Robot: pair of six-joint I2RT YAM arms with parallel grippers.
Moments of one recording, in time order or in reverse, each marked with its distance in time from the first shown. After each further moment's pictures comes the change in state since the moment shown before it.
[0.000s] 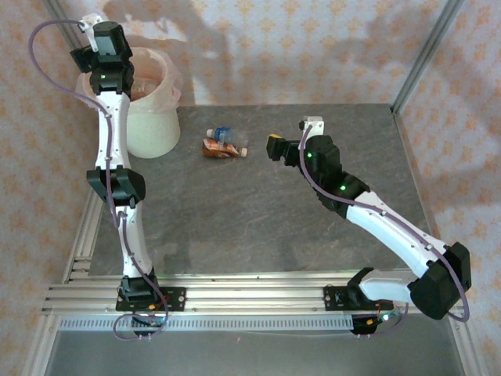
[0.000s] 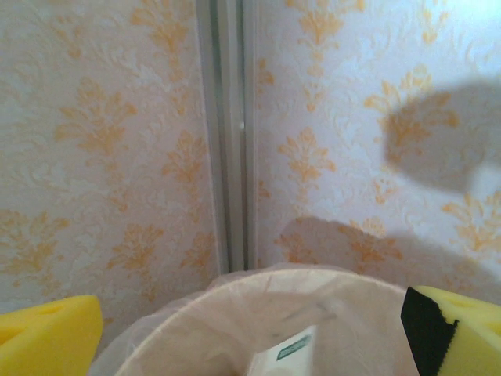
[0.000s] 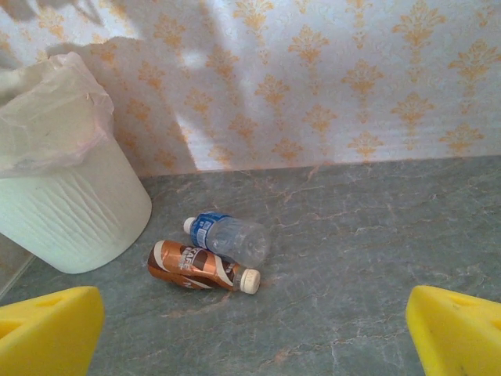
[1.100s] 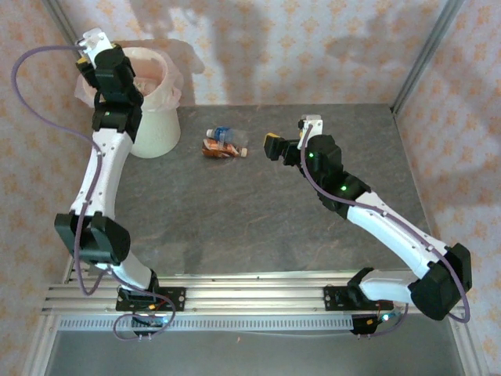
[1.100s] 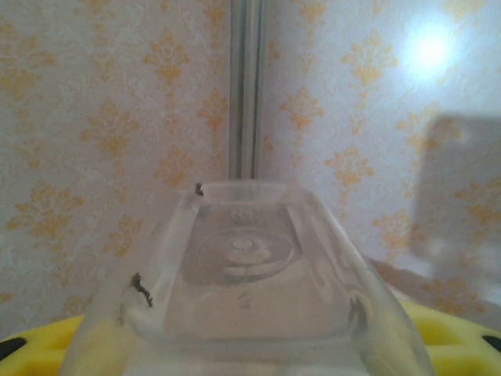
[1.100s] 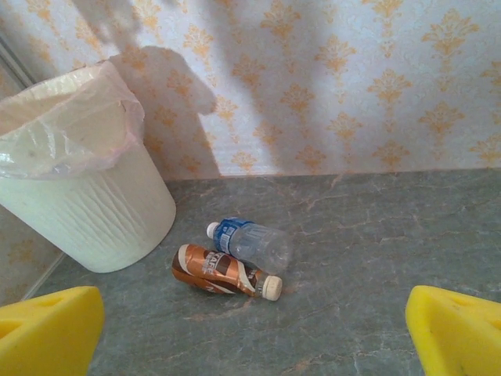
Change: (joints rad) left arm -0.130 -0.681 -0.983 0.522 -0.097 0.113; right arm 0.001 -0.007 0.000 0.031 -0.052 -0.004
